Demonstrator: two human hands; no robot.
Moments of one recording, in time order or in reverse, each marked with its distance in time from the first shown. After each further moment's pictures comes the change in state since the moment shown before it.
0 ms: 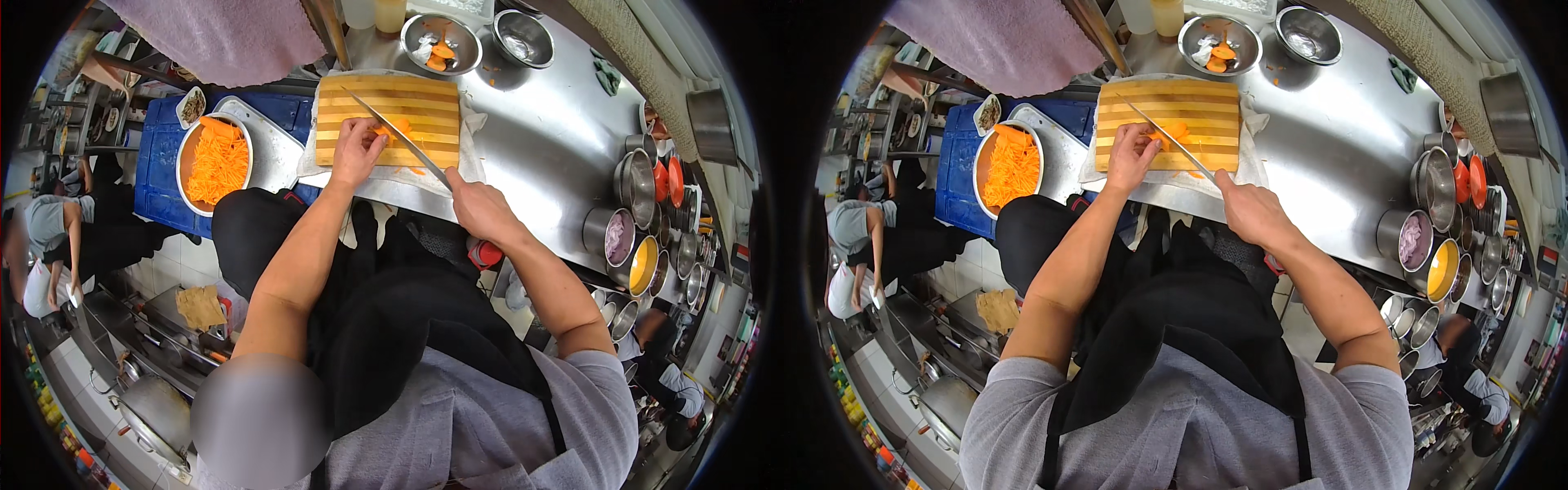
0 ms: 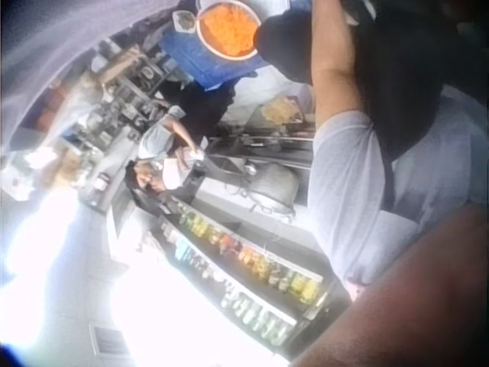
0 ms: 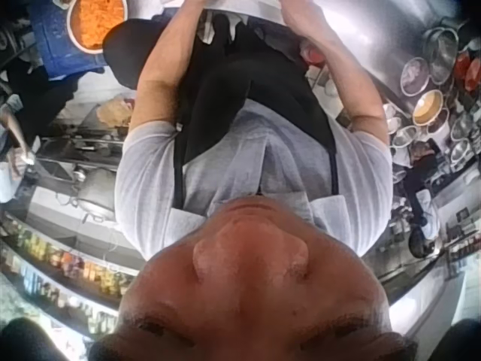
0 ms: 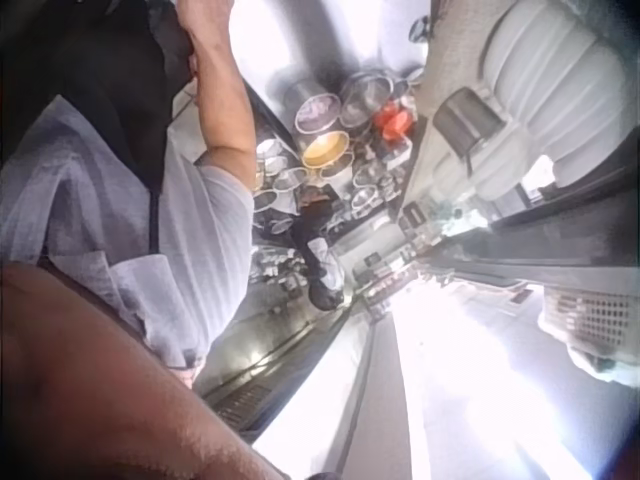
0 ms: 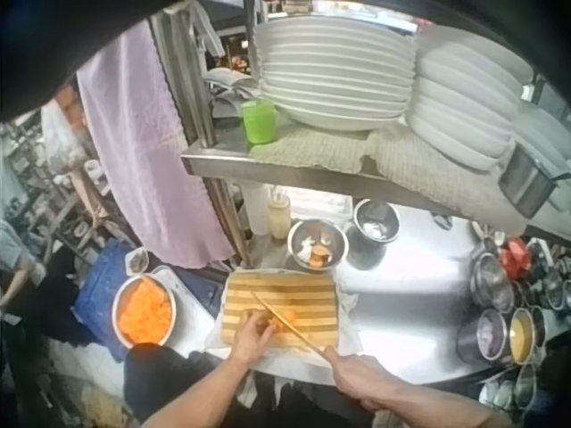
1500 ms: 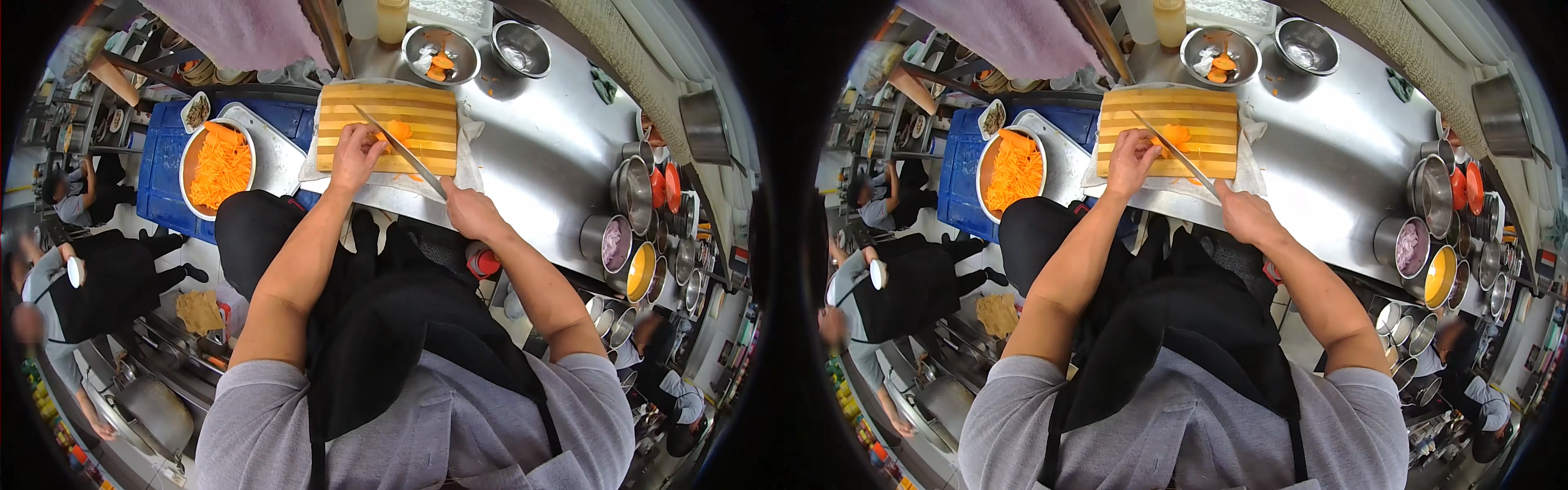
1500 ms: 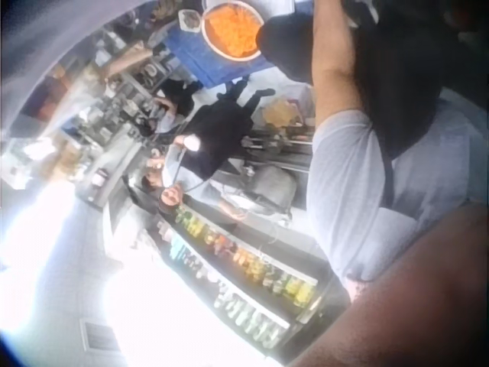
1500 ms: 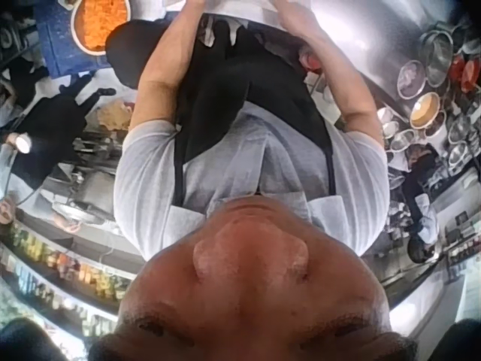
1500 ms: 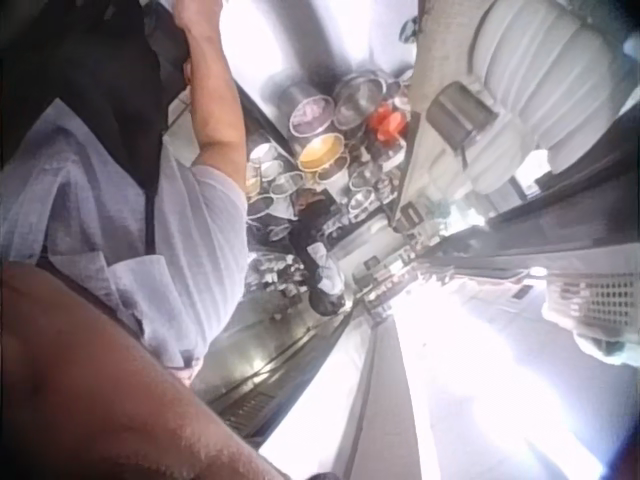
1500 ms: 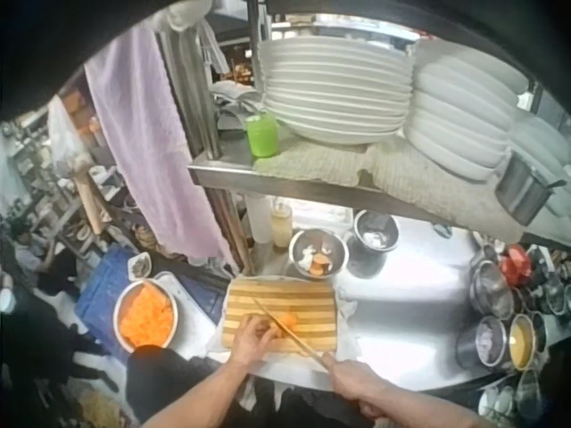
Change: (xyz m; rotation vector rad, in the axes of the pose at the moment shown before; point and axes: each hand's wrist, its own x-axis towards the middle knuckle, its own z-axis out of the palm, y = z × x) left_hand 0.005 0.000 -0.005 0.096 0.044 0.088; right_hand 0.019 0.011 0.019 0.052 -0.050 0.047
